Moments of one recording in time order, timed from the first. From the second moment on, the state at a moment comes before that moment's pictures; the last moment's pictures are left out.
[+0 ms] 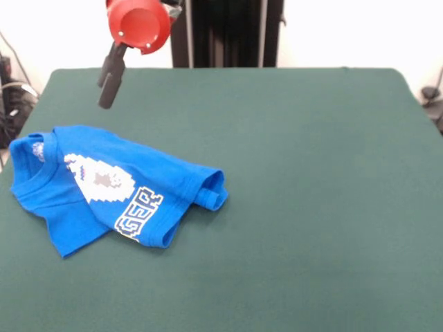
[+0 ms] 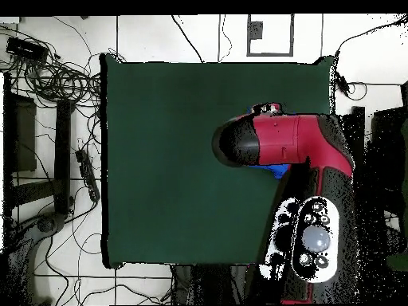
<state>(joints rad) -0.14 -0.64 -0.14 1.26 -0.49 0.66 3.24</state>
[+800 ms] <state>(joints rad) -0.16 -0.48 0.00 0.91 -0.43 0.83 3.24</state>
